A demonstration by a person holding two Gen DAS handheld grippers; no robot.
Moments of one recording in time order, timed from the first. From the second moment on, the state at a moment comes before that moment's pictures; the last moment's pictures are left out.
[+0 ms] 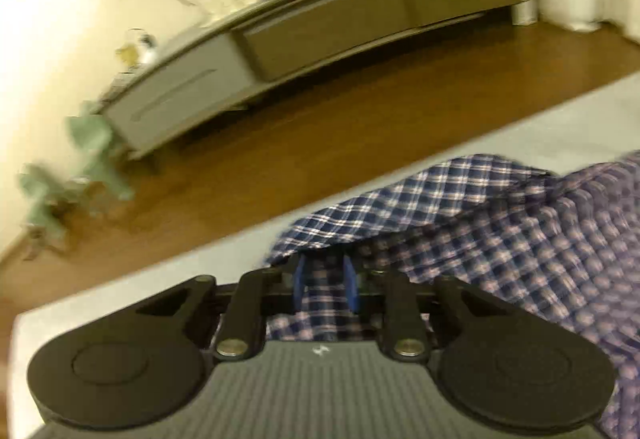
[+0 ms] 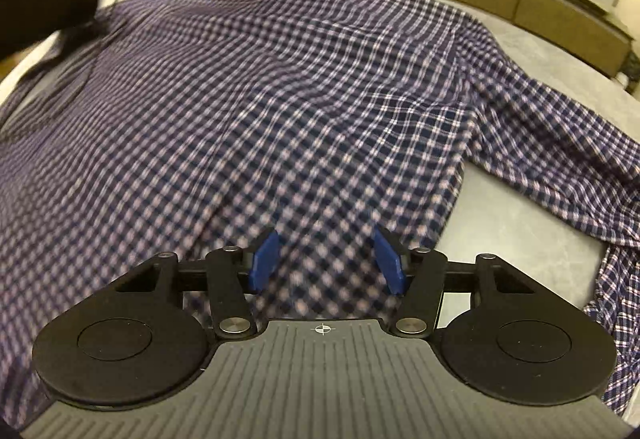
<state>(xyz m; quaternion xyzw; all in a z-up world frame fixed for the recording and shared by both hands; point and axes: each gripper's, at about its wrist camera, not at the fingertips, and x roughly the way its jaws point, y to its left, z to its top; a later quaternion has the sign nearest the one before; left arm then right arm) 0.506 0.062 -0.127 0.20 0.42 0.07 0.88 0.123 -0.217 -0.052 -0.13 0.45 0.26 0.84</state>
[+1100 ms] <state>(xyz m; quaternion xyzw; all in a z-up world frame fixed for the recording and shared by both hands) 0.091 -0.018 -0.082 0.14 0.41 -0.19 0.88 0.107 -0.464 -0.018 -0.09 0.32 -0.19 0.92</state>
